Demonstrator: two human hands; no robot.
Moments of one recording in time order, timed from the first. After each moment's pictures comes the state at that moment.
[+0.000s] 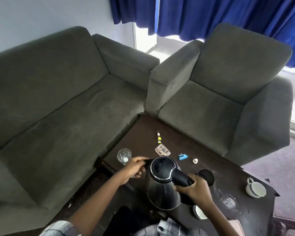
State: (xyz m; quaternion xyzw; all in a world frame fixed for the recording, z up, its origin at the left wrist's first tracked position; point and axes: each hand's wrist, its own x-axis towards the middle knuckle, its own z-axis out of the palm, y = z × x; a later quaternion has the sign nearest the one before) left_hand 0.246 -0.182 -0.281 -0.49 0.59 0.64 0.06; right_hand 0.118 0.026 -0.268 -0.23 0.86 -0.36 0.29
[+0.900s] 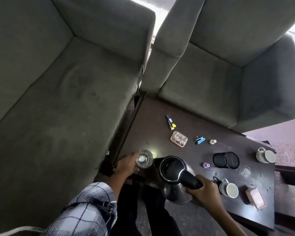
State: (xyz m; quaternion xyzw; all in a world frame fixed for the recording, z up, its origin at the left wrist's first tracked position) left_hand 0.285 -0.402 -0.445 -0.24 0.86 0.31 0.32; right_hand 0.207 -0.147 -0.310 -0.05 0.94 -0.21 0.25
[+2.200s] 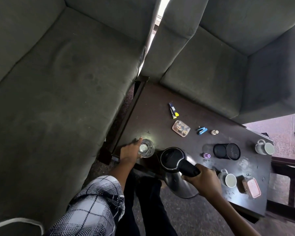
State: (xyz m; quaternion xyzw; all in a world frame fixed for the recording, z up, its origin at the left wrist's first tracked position) left_hand 0.277 -0.396 -0.462 -0.24 0.90 0.23 0.27; right_hand 0.204 -0.172 -0.319 -0.09 0.96 -0.05 0.28
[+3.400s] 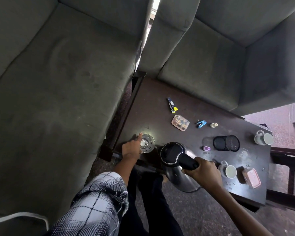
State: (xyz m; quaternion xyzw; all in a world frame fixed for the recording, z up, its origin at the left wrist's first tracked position) left_hand 0.274 -0.388 -0.471 -0.26 0.89 0.21 0.30; right_hand 0.206 -0.173 -0.316 -0.11 0.95 -0.02 0.28
